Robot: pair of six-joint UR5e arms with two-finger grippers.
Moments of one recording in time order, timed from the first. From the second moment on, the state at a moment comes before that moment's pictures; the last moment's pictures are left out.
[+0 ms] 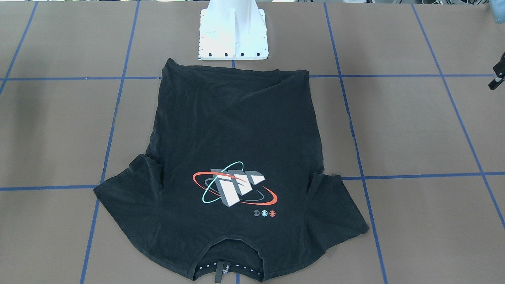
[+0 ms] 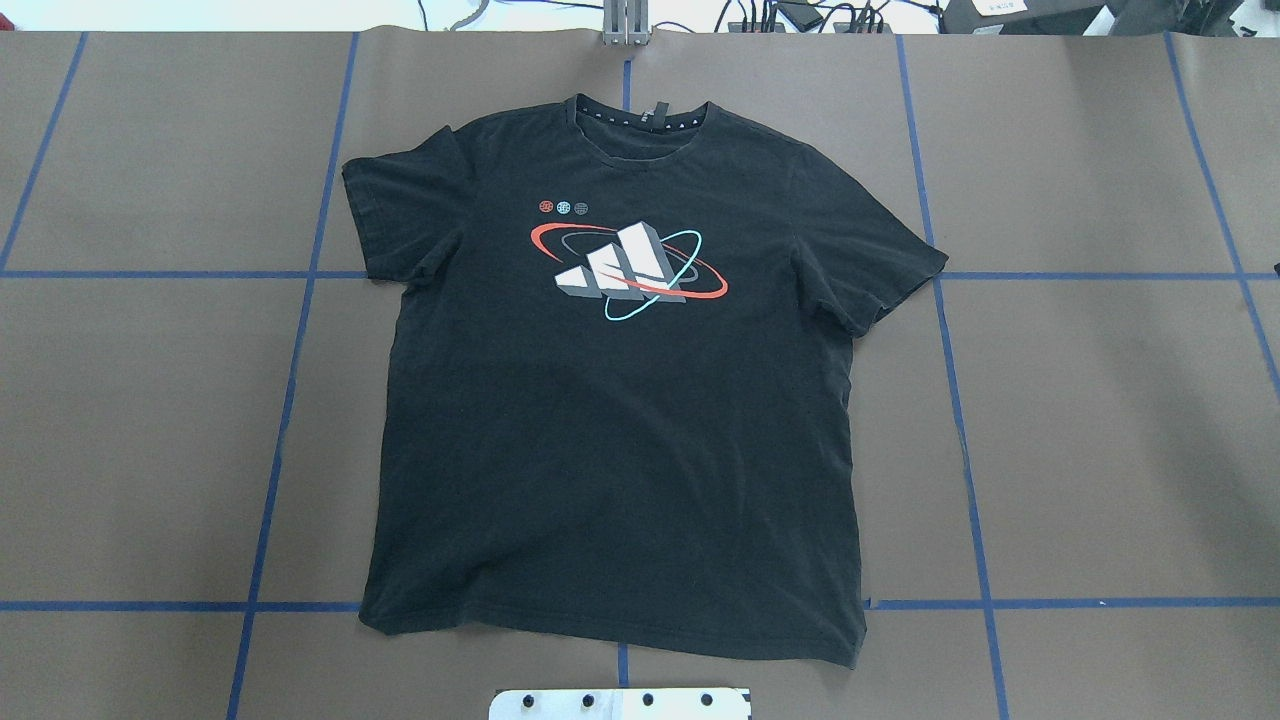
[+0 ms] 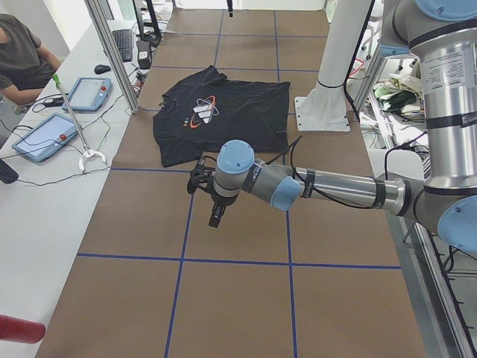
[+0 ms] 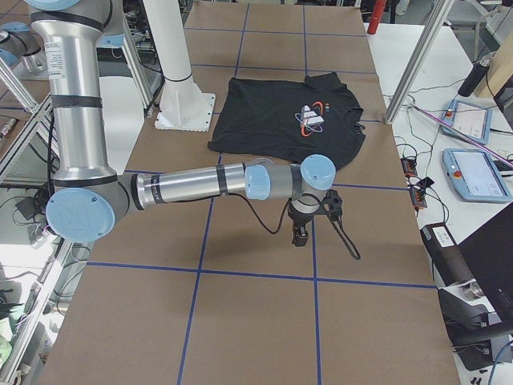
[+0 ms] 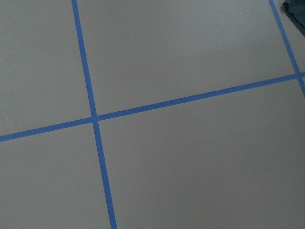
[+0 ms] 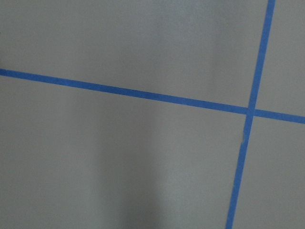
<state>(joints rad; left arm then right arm) -1.46 -1.37 -1.89 -1.92 -2.39 -0.17 1.39 -1.52 1.69 -1.61 2.39 0.08</state>
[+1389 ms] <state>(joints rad) -1.46 -1.36 -1.89 -1.99 -2.38 -0.17 0.99 -1.24 1.41 -1.02 2.13 1.11</state>
